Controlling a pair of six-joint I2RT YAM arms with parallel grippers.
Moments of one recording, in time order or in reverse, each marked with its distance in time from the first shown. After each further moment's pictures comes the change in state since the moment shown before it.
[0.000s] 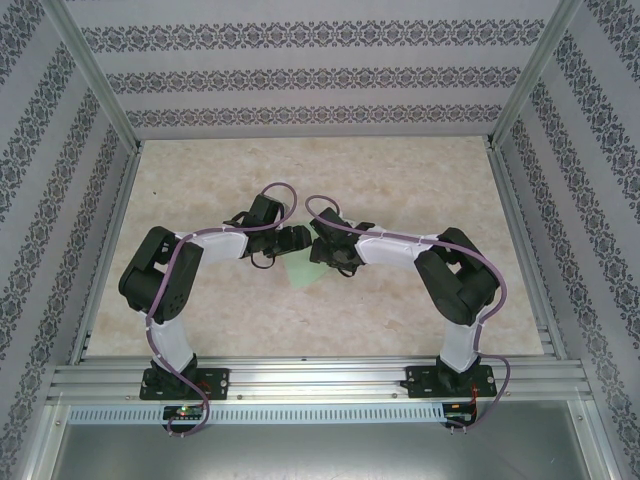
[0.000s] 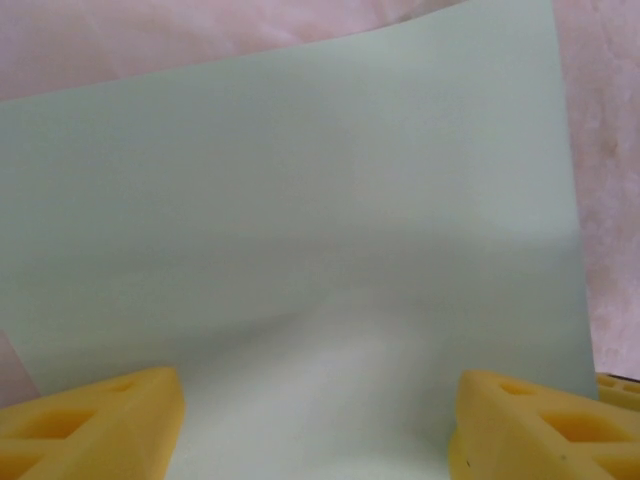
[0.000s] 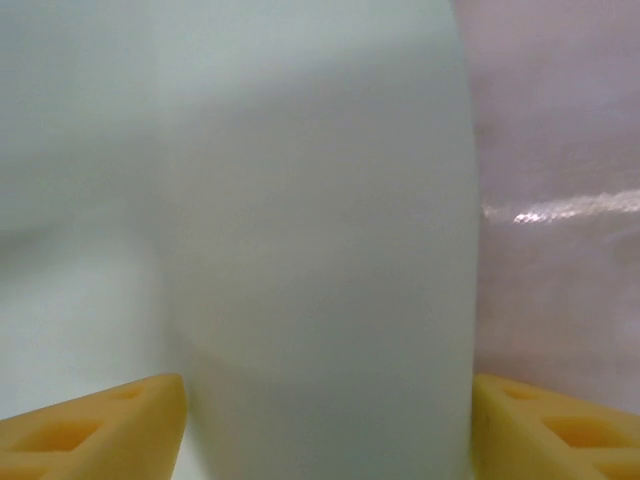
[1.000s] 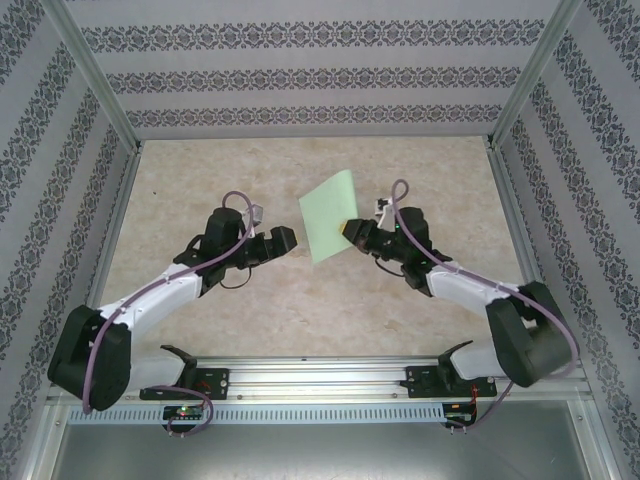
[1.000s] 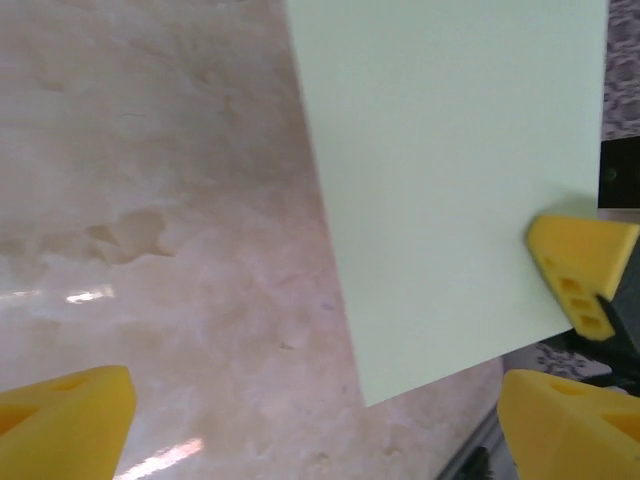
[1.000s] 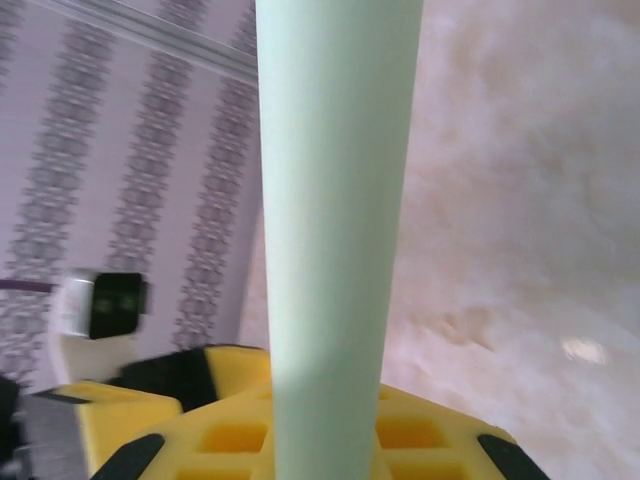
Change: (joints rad) left arm 0.034 -0.597 -0.328 0.098 0.150 -0.172; right arm -0.330 -0.535 -0.554 0.882 -0.624 0.127
